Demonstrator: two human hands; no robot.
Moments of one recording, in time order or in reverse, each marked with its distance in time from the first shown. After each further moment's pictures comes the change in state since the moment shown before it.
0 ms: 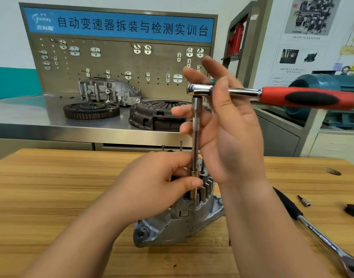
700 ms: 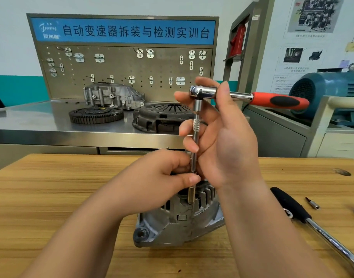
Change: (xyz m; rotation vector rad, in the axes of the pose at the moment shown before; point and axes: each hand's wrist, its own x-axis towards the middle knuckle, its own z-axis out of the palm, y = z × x) left_hand 0.006 0.013 -0.013 -0.086 -0.131 -0.124; right_hand 0.000 0.006 -0.001 0.134 0.111 0.198
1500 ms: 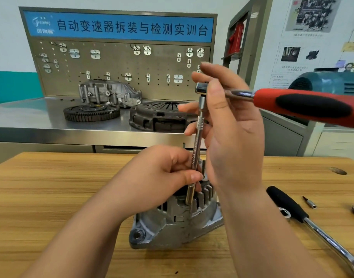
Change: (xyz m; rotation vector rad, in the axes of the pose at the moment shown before) left_hand 0.005 0.001 0.004 -0.070 0.070 -0.004; right_hand -0.003 0.001 0.002 -0.340 0.053 -0.377
